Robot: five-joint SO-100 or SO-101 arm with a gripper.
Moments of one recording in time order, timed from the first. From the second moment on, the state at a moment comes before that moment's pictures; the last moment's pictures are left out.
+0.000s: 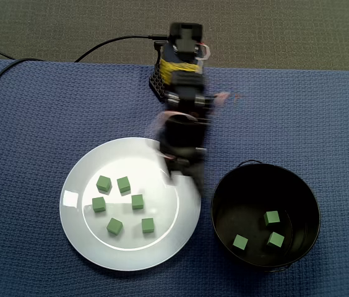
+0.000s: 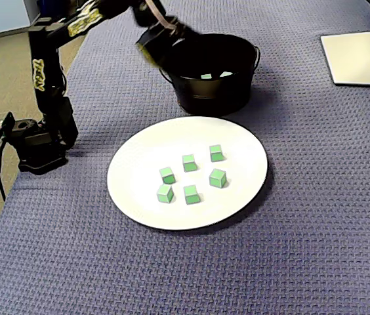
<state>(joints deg) 7.6 80.7 59.3 83.8 -32.3</state>
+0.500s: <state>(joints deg) 27.1 79.7 78.7 83.5 -38.8</state>
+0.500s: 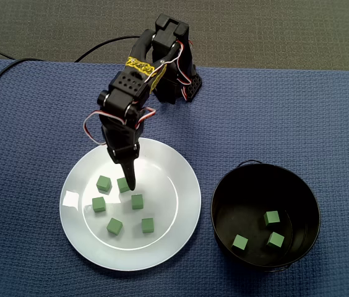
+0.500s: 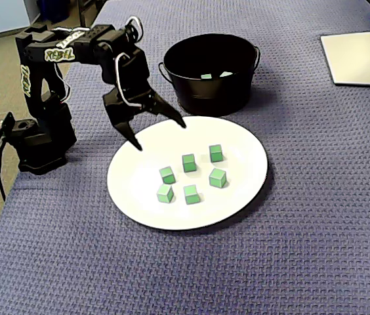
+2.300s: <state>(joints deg) 26.8 67.5 89.1 63.0 -39.6</state>
